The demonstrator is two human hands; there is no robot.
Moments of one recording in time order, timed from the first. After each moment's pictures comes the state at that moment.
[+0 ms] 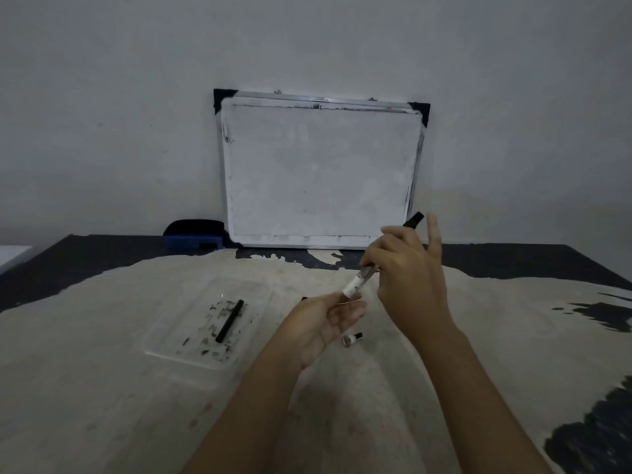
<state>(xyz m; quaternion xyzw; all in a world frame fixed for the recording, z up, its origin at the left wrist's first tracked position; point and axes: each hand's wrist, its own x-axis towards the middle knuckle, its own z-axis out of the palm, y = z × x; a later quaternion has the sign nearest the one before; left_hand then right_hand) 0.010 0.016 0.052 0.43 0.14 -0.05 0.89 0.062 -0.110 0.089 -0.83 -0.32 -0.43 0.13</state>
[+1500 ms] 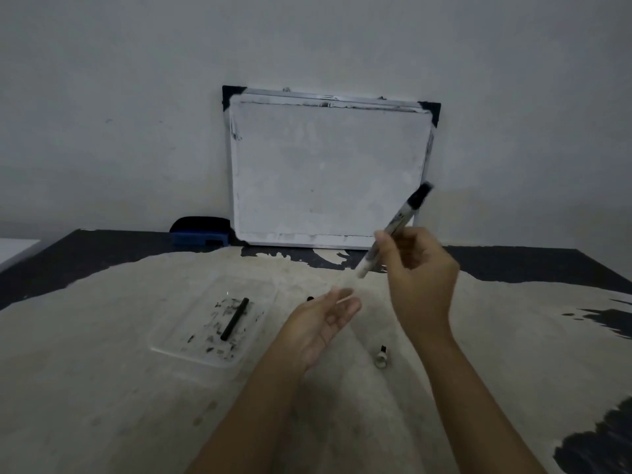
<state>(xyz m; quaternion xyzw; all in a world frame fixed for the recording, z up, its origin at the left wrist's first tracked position) 0.019 0.025 0.030 0.37 0.12 0.01 0.92 0.046 -0.092 0.091 -0.68 -0.25 -0.32 0.61</state>
